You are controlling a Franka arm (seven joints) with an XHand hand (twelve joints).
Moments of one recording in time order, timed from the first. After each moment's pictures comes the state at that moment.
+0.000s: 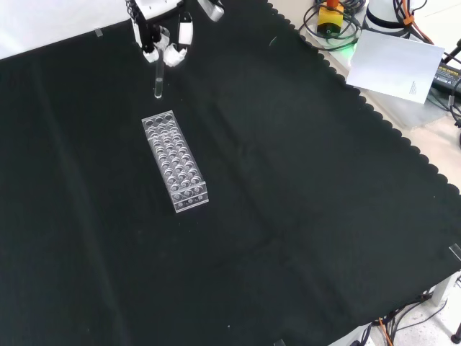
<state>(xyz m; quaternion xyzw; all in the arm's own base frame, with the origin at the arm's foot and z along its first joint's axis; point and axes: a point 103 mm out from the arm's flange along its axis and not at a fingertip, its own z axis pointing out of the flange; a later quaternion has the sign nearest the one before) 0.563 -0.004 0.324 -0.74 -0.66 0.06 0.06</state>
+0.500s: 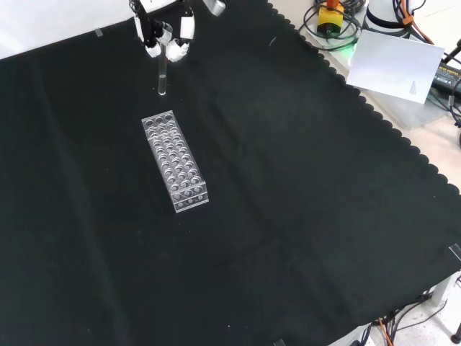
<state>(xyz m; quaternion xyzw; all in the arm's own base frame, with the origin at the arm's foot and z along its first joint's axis) 0.554 -0.008 0.324 -0.75 -0.66 0.04 0.09</state>
